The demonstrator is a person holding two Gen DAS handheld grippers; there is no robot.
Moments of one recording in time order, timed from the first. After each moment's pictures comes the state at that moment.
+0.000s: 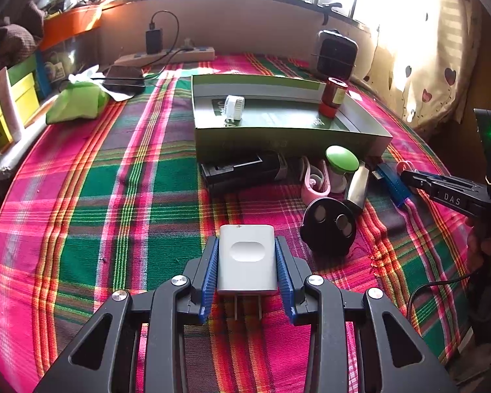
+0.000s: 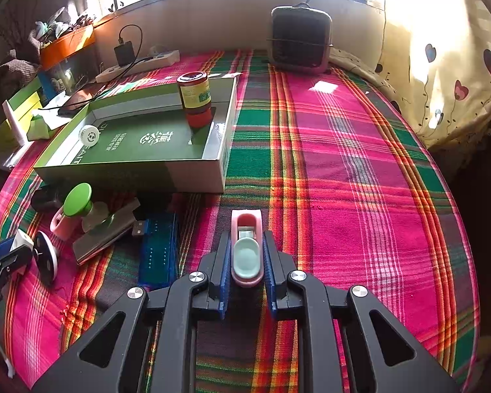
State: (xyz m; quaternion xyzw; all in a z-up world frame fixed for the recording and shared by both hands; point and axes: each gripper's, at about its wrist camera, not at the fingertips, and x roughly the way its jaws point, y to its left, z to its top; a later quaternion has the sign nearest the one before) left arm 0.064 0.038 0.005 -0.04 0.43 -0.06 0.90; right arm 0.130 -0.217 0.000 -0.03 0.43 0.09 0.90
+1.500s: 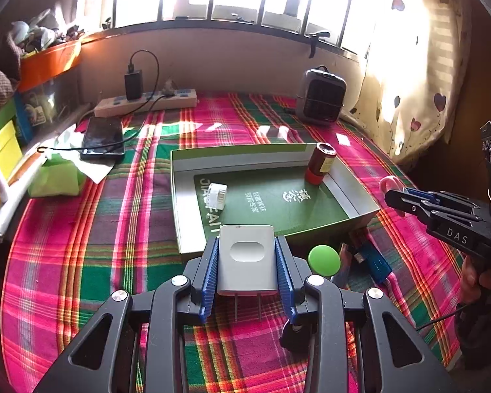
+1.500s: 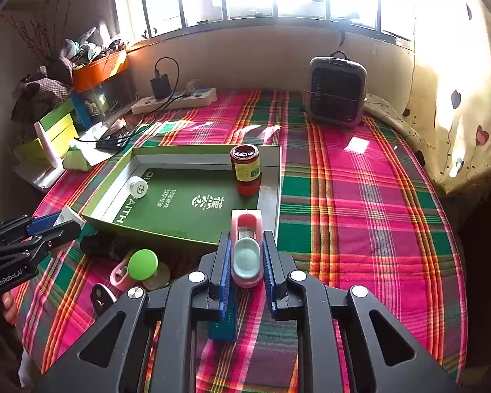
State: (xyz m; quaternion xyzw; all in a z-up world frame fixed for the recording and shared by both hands) left arm 0.124 0.035 0.059 -0.04 0.38 -0.09 0.92; right arm 0.149 -0.187 0.059 -0.03 0.38 0.16 0.91
